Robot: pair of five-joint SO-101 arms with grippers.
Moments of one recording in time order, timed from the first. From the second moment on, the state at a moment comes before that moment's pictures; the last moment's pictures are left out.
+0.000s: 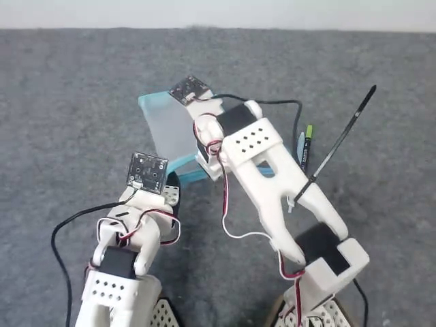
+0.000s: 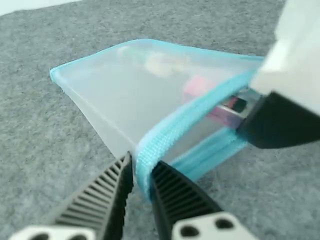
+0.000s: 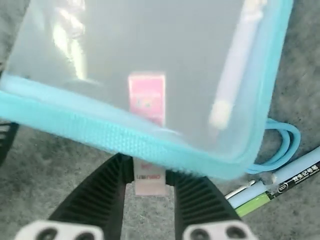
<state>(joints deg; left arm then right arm) 6.6 -83.1 87.6 44.4 1.8 -36.0 7.9 -6.9 84.4 8.7</state>
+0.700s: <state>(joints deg) 3.6 -83.1 87.6 44.3 1.5 -32.7 0.9 -9.4 91.3 8.4</state>
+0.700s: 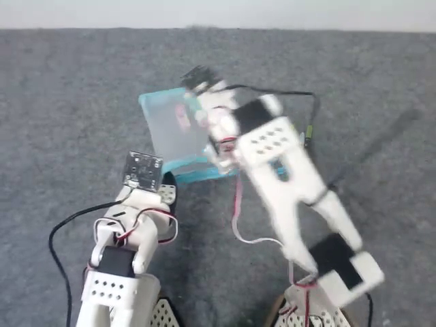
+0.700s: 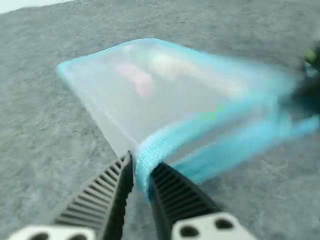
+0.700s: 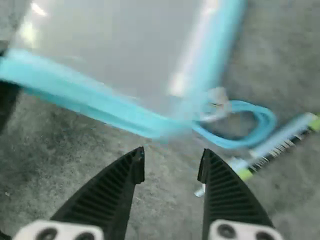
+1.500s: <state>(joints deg) -6.1 -83.1 87.7 44.3 1.3 -1.8 -13.7 30.0 67.9 13.3</state>
